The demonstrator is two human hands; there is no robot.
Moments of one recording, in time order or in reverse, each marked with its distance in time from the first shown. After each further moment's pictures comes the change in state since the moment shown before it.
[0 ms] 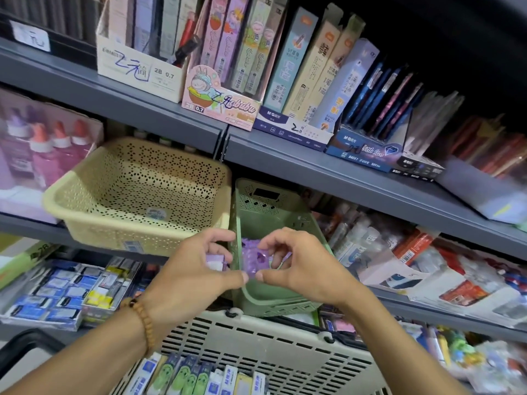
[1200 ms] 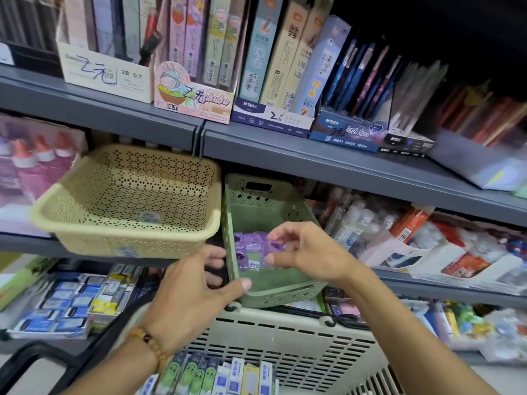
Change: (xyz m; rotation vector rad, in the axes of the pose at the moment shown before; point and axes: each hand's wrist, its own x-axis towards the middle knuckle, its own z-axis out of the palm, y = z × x) left_hand -0.007 -0.021 0.017 0.358 0.105 0.112; right_hand -0.003 0.021 -0.007 0.279 -0.030 0.244
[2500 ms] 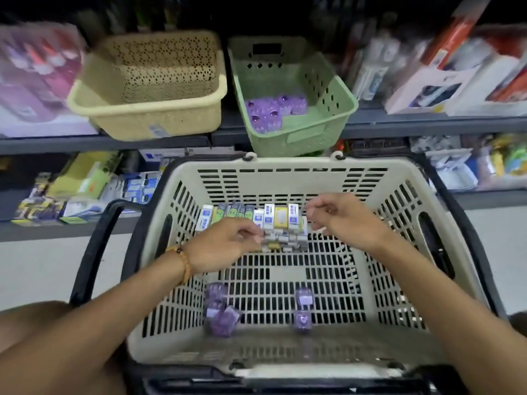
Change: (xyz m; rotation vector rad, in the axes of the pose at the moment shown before) left_hand -0.101 -0.063 0.010 0.225 -0.729 -0.146; right_hand -0.150 0.081 0.097 0.215 0.011 0.219
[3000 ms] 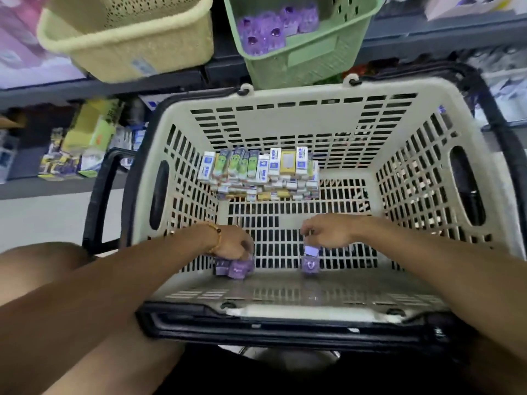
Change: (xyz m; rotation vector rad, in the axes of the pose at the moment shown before) left_hand 0.029 -0.079 0.063 0.601 -0.602 -0.345; right_hand 0.008 0.091 0.076 -0.525 -0.764 0.111
